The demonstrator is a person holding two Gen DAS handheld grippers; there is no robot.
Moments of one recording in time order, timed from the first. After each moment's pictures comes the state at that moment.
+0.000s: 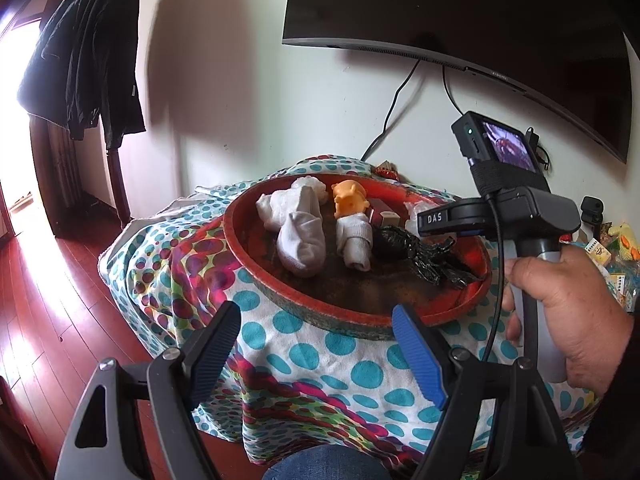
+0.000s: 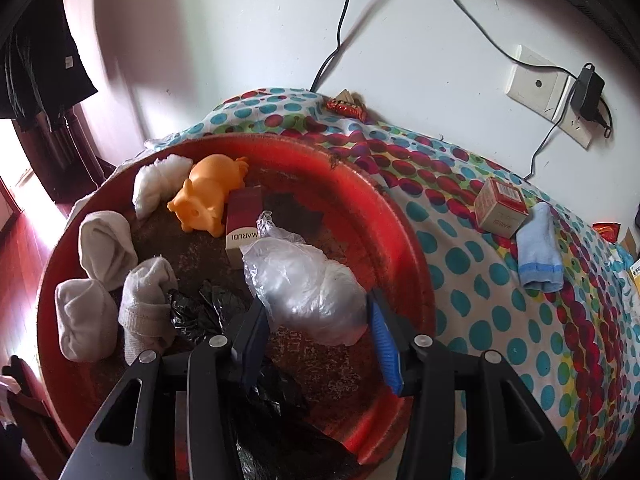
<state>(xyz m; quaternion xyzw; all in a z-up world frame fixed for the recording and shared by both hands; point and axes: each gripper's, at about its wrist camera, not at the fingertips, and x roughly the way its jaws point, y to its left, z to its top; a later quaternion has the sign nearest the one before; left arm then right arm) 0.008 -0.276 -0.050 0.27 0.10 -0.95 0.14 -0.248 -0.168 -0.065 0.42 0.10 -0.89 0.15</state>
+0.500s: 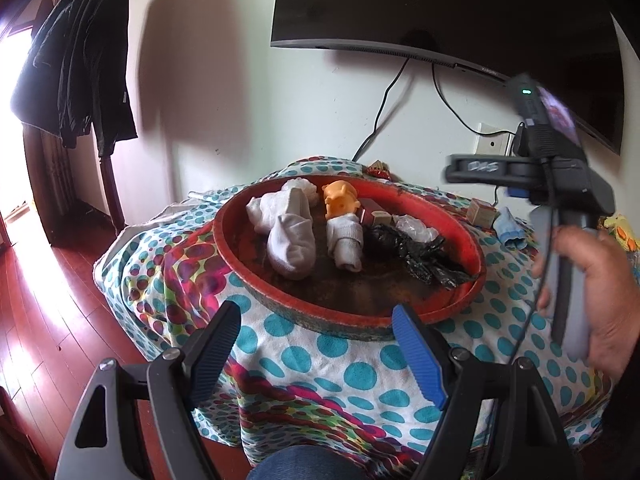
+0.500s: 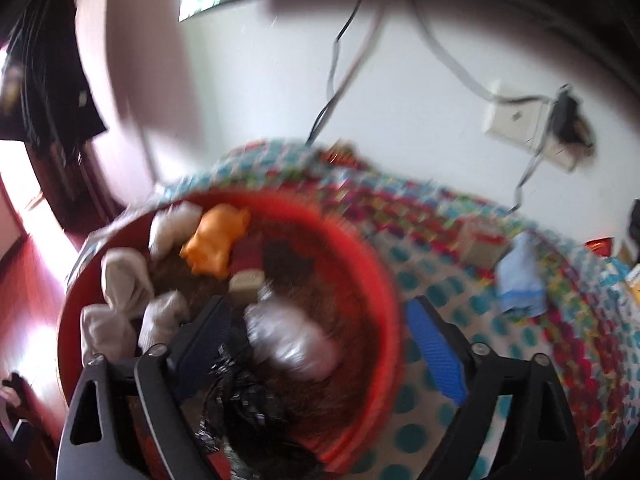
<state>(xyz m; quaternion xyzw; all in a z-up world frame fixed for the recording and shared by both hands) 0.006 -0.270 -0.049 0.26 0.09 -0.95 0.12 -0.228 -0.136 -0.025 0.33 0.07 -0.93 0.16</state>
